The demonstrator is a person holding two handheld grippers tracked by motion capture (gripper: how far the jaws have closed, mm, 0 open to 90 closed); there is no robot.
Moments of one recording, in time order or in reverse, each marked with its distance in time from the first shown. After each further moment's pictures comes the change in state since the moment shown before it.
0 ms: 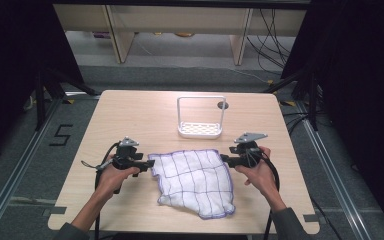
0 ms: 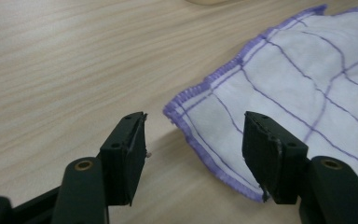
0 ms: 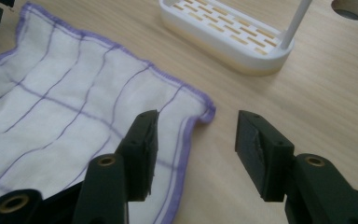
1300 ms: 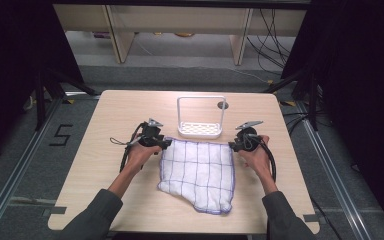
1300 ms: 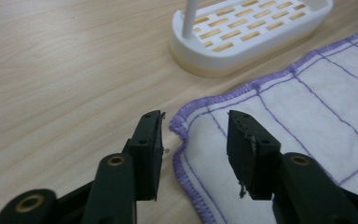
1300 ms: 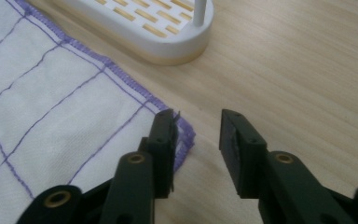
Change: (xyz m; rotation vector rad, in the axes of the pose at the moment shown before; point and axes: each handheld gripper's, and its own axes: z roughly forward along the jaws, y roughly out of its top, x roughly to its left) left arm -0.004 0.066 0.065 -0.011 0.062 0.073; right arm -0.053 0.009 0.042 0.107 -0.135 0.086
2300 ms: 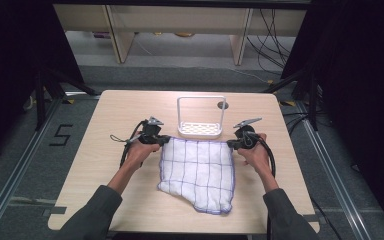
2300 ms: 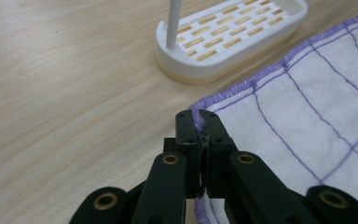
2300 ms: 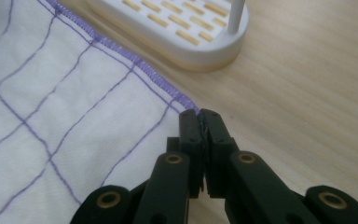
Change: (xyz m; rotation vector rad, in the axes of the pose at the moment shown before) left arm -0.001 0.008 -0.009 -0.026 -0.077 0.049; right arm 0.003 0.009 -0.006 -0.003 0.104 -0.005
